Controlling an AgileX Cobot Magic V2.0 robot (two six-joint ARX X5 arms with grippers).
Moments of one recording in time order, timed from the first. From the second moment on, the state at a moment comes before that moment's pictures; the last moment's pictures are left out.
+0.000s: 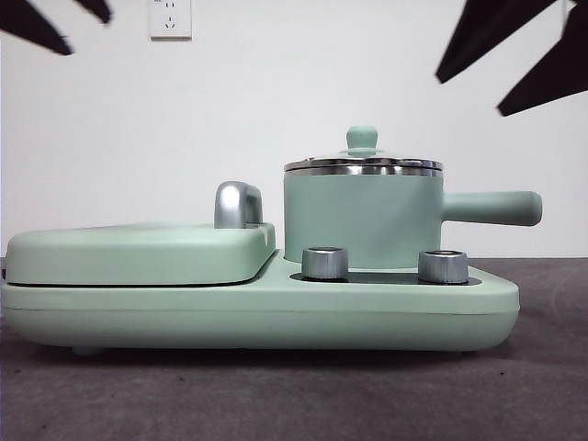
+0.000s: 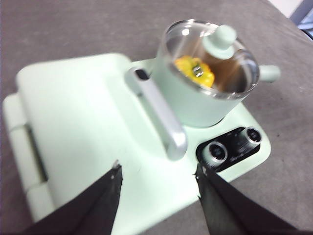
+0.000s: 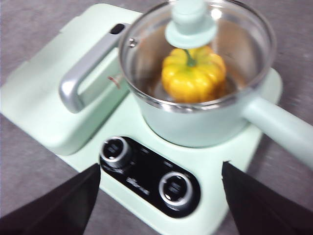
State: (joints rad) left arm -0.47 0.80 0.88 -0.60 0.18 -0.20; right arm 0.52 0.86 0.74 -0.44 -0.18 0.15
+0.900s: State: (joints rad) left arm -0.45 0.65 0.82 -0.70 0.16 -0.24; right arm 0.52 0.90 0.74 -0.38 -0.36 0.15
